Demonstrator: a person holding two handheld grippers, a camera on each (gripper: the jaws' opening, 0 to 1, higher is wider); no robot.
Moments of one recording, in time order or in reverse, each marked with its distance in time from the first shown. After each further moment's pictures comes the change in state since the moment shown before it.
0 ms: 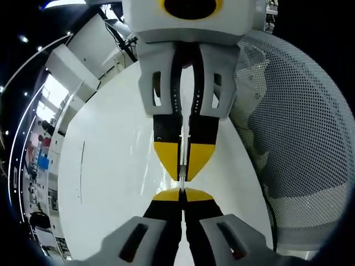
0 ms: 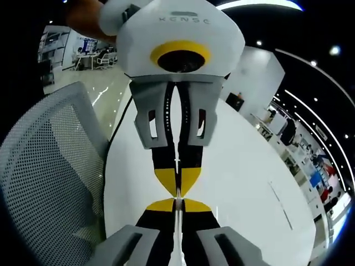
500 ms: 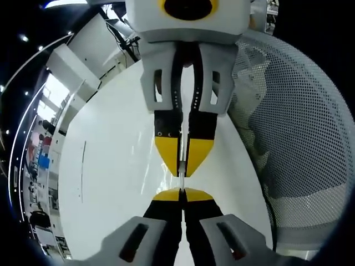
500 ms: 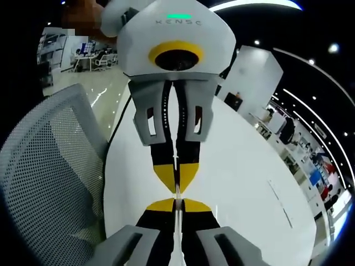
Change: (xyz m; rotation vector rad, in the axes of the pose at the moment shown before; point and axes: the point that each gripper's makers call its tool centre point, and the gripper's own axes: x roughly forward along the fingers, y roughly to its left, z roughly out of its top) left arm -0.004 0.002 0.000 -0.007 0.000 0.008; right arm -0.004 -0.002 -0.001 0.014 -0.004 -0.009
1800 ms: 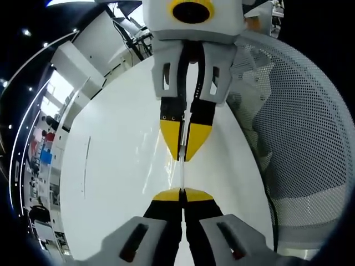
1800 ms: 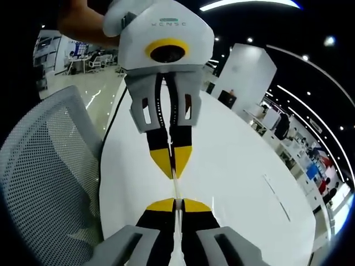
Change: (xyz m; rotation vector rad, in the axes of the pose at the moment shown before) left arm -0.007 0.009 -0.005 -0.027 0.001 0.028; right arm -0.006 -0.011 -0.009 0.037 0.007 -0.037
